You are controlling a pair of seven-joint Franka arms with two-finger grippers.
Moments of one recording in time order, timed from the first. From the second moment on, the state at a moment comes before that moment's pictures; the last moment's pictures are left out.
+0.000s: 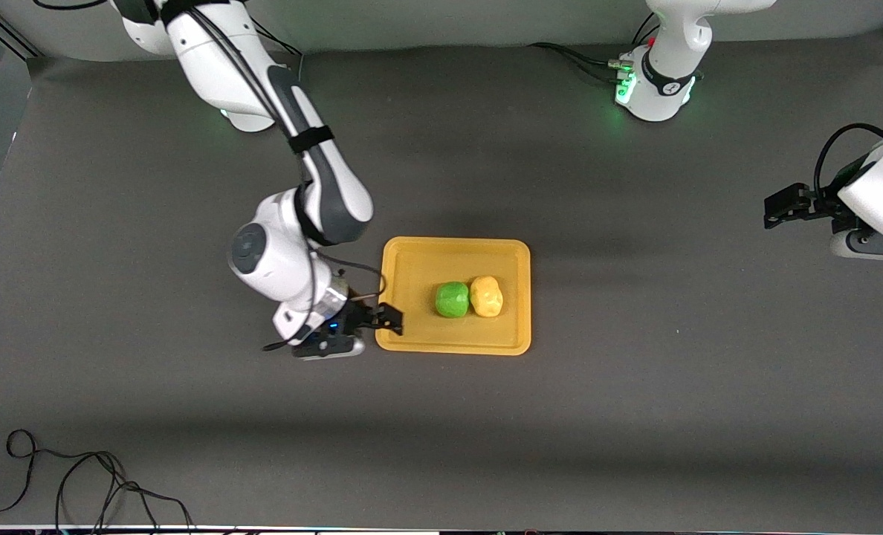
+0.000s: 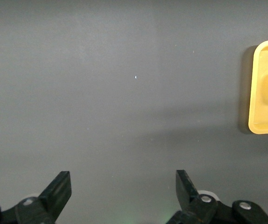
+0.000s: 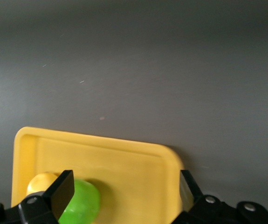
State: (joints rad) left arm -0.02 0.04 -0.01 -1.63 0.01 1.58 0.07; right arm 0.78 0.60 -0.40 -1.68 0.71 2.41 0.02
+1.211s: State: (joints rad) left arm -0.02 0.04 -0.01 -1.63 0.01 1.59 0.07; right arm 0.77 0.20 -0.71 -1.66 0.19 1.86 0.00
